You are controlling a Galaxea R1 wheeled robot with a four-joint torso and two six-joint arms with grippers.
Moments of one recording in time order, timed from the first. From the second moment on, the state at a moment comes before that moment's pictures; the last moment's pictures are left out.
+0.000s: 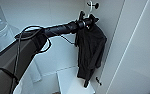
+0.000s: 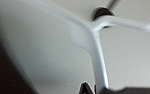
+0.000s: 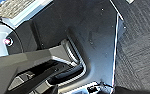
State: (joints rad) left arm -0.29 3.03 -2.08 0.52 -0.12 -1.63; right arm -1.51 3.10 -2.74 0.35 0.01 -0.25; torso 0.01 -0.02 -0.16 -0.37
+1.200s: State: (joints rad) left arm -0.35 2.90 -1.99 0.54 -0.15 -1.62; right arm -1.51 3.10 -2.74 0.35 0.01 -0.25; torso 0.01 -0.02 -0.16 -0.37
